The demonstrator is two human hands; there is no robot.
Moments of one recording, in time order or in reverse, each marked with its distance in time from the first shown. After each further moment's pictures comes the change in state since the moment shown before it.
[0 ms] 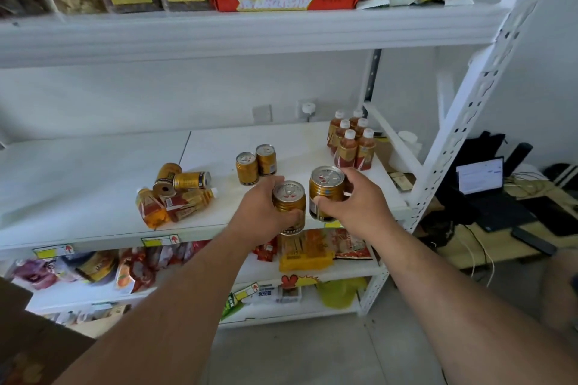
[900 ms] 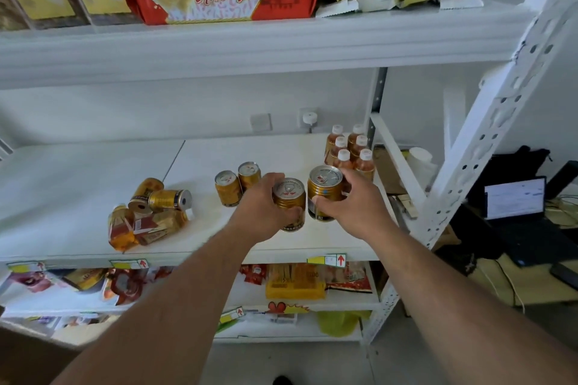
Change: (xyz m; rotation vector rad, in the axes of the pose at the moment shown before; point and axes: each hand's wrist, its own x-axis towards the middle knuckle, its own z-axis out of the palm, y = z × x) left_hand 0.111 0.031 0.062 0.078 0.079 -0.075; right_hand 0.118 0.051 -0.054 0.007 -0.105 -0.042
